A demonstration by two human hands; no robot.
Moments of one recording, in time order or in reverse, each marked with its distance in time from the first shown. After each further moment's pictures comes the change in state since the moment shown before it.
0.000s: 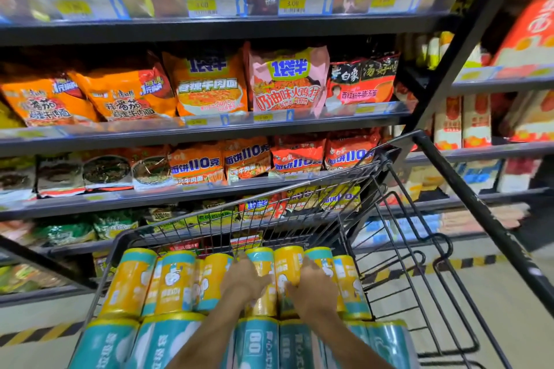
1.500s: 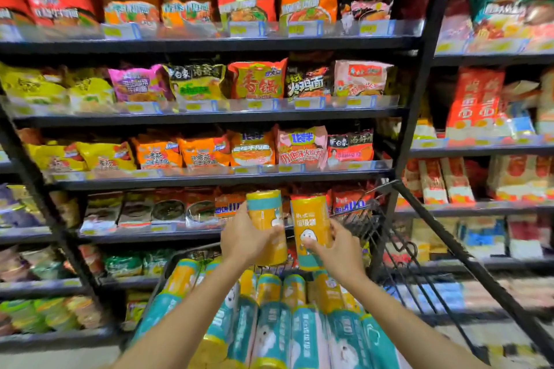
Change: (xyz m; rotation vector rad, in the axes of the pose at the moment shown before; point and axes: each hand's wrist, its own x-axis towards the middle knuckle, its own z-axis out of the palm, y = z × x) left_hand -0.207 -0.006 -0.094 -0.527 0.711 0.342; right_hand -0.127 0.002 -0.121 0.657 0.363 -0.349
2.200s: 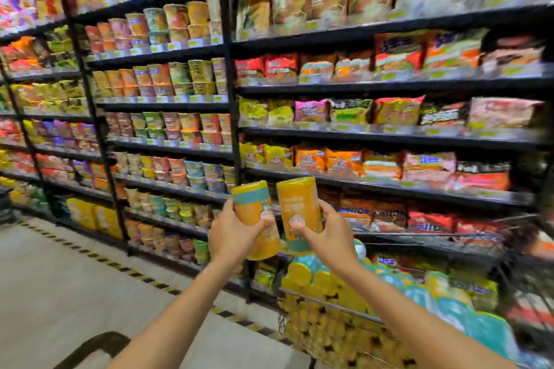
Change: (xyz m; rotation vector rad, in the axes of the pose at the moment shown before) left_hand -0.266 -0.092 -0.289 -0.019 0.535 -0.135; right_hand -0.265 -0.205 0.074 0.228 -0.326 -0.472
